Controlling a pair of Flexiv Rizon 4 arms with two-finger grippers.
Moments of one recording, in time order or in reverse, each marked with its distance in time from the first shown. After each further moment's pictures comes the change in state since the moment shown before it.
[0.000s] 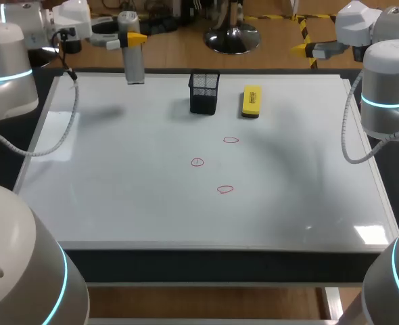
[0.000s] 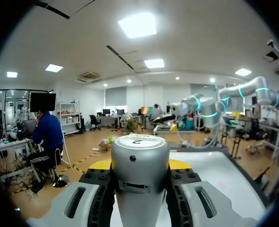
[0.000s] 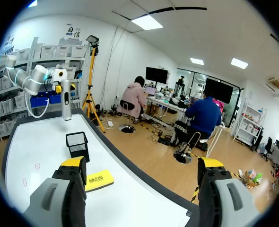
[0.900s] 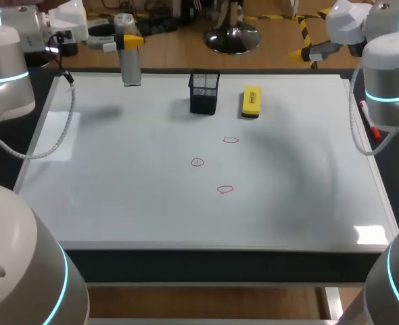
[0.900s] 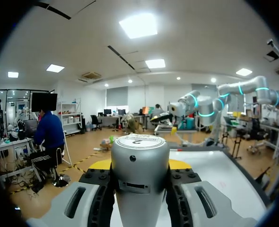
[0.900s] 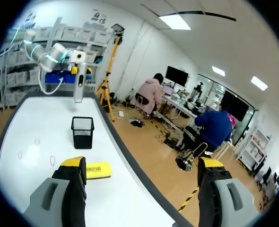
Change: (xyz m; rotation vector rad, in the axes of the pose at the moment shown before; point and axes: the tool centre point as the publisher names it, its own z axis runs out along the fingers) left arm -0.001 0.003 -0.006 0.002 -0.008 0.000; right arm 0.013 -0.001 0.022 0.060 0.136 -0.255
